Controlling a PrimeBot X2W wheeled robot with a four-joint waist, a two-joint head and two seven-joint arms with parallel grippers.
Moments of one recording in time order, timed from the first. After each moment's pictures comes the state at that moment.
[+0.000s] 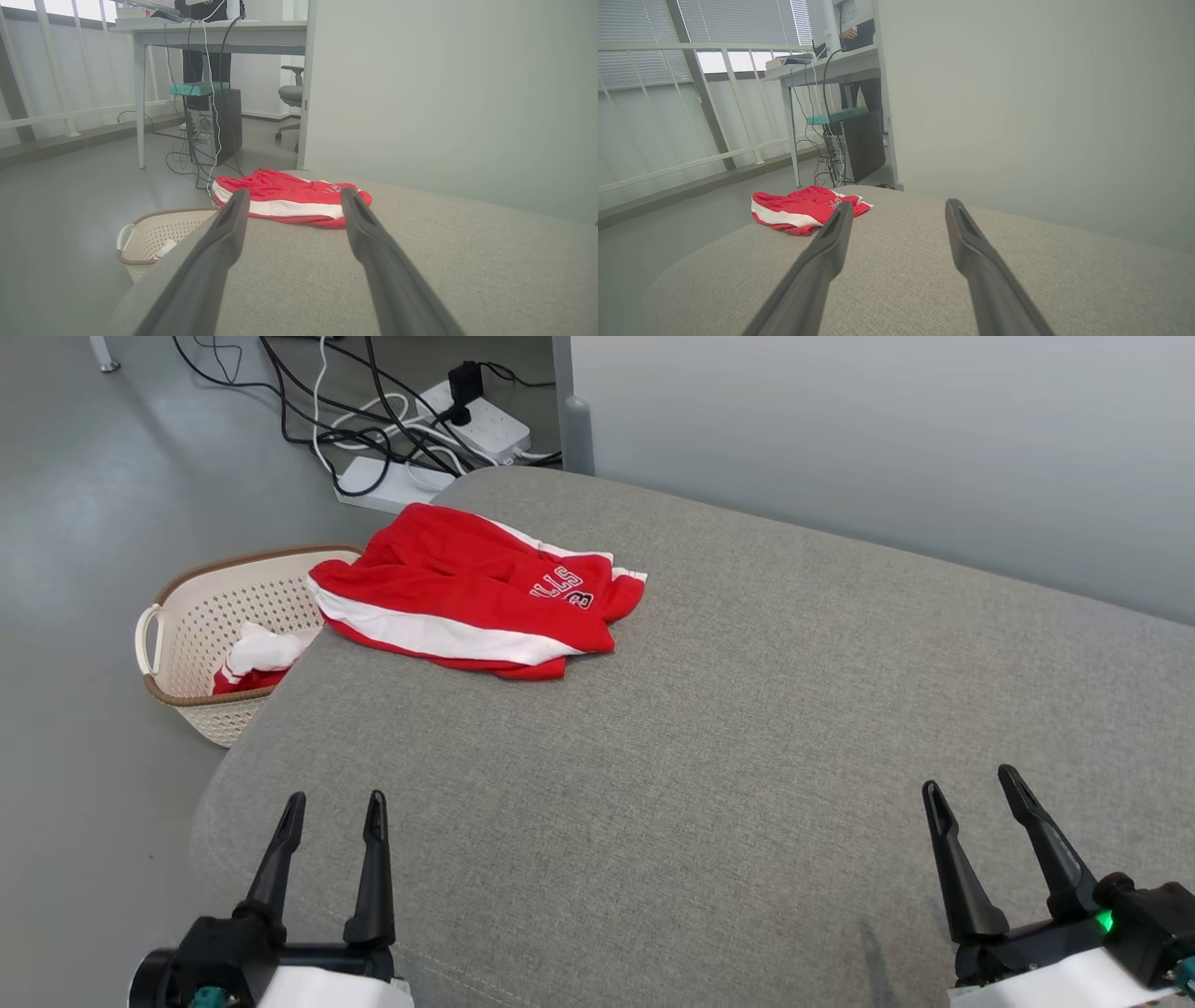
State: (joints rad) left arm 0.09 0.05 -0.08 0.02 -0.20 0.04 -0.25; right arm 0.06 -0.16 0.13 -0.02 0.28 0.13 -0.25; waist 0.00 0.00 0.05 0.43
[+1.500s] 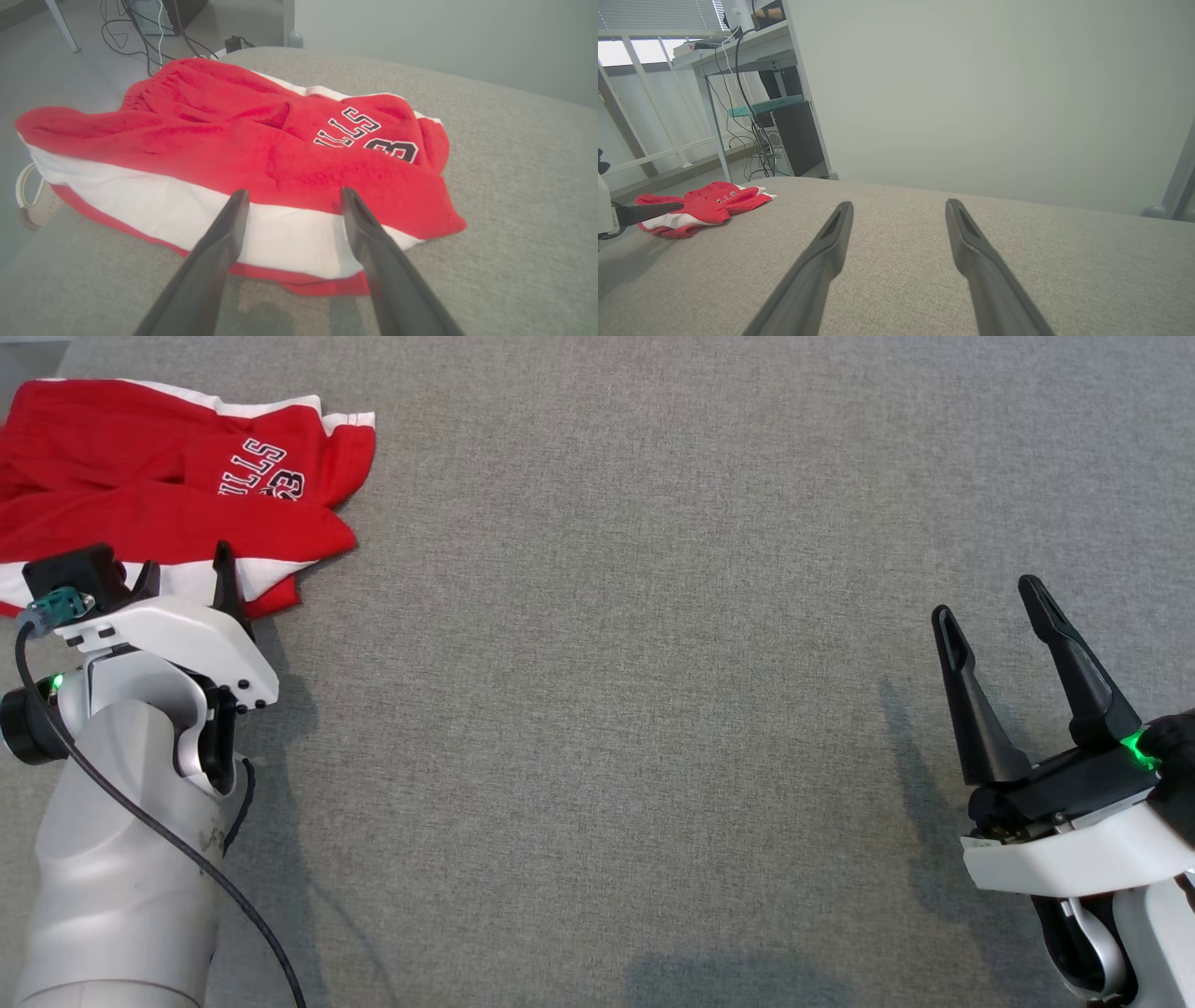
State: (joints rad) left arm -0.74 0.15 0.05 0.86 -0.29 0.06 -0.06; right arm -0.22 -0.27 0.20 -0.07 0.33 0.13 -0.25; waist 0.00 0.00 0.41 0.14
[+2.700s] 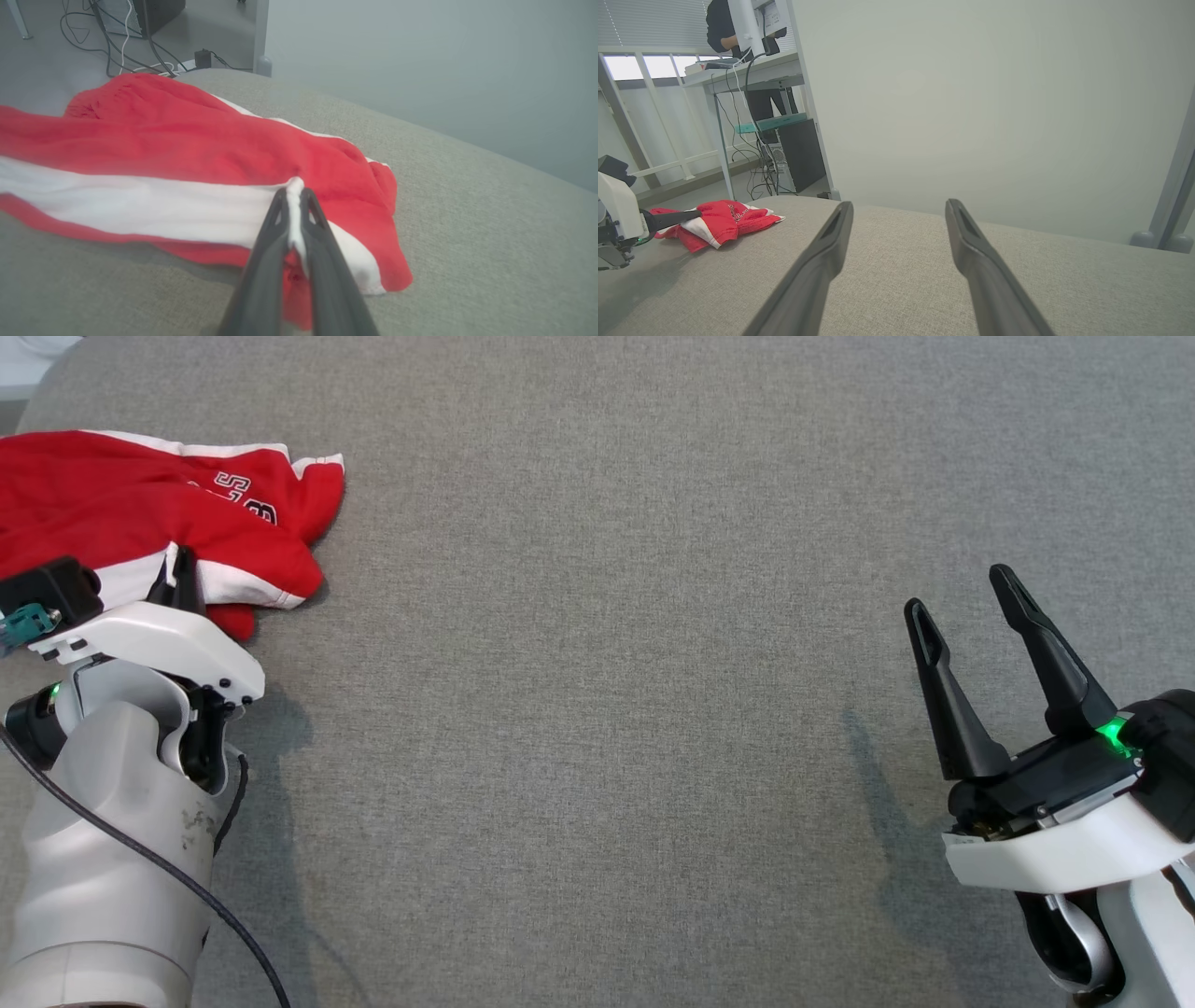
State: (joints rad) left arm -0.87 0.17 0.08 1.15 -0.39 -0.08 -0.21; right arm -0.26 -0.29 0.26 -0.09 0.37 0.13 -0.25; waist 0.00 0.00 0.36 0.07
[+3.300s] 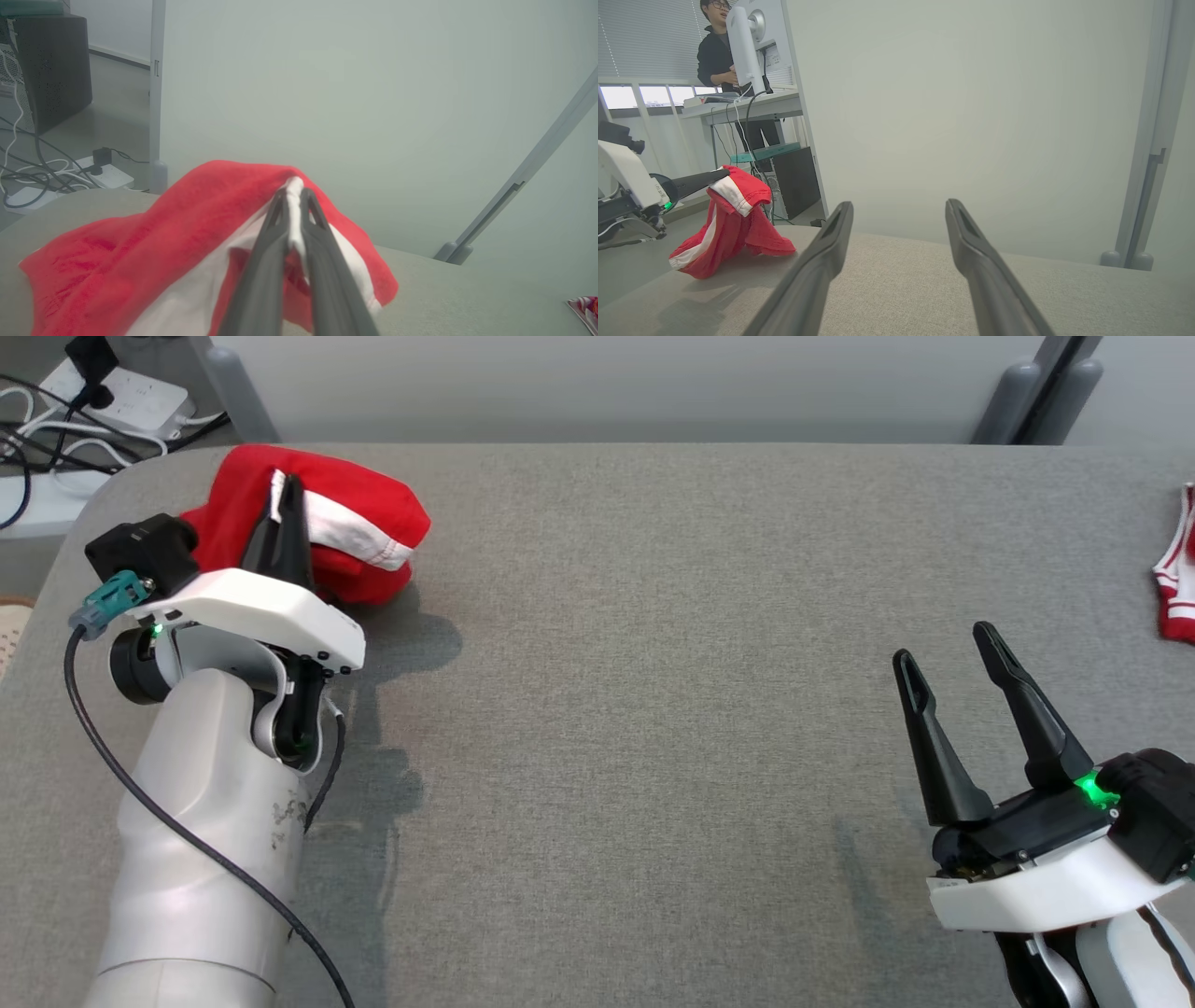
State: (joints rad) left arm -0.81 0.05 0.02 0.89 -0.42 -0.10 -0.22; right arm -0.17 -0.24 0.24 -0.08 0.37 0.13 -0.25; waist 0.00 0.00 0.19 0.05
